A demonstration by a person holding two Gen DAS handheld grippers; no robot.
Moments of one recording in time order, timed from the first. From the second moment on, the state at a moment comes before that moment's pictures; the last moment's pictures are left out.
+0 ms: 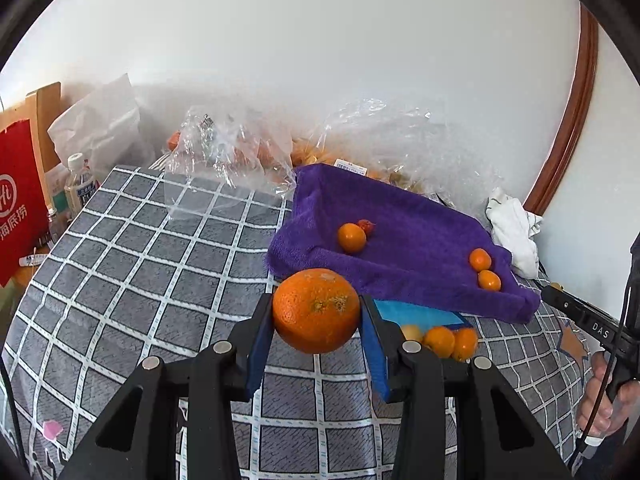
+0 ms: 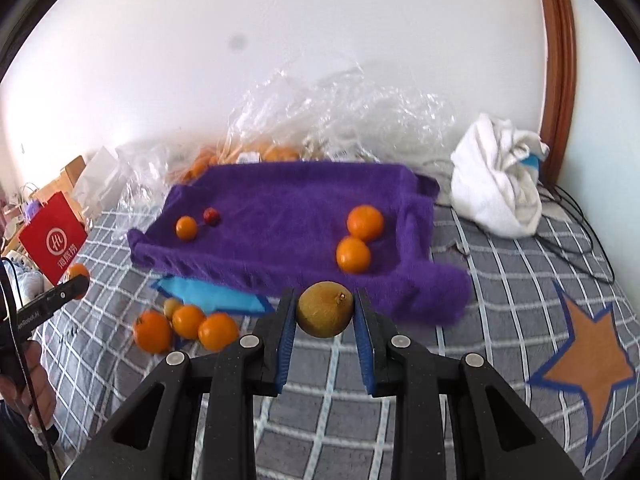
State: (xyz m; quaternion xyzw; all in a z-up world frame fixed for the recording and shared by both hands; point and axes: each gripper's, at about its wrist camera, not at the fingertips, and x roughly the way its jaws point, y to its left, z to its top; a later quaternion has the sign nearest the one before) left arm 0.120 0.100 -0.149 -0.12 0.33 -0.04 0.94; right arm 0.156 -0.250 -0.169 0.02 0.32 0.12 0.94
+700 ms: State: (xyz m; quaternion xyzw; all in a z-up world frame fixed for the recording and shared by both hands) left arm 0.247 0.052 -0.157 -0.09 0.33 -0.04 0.94; right arm 0.268 -0.211 -0.213 0.01 0.39 0.13 0.91
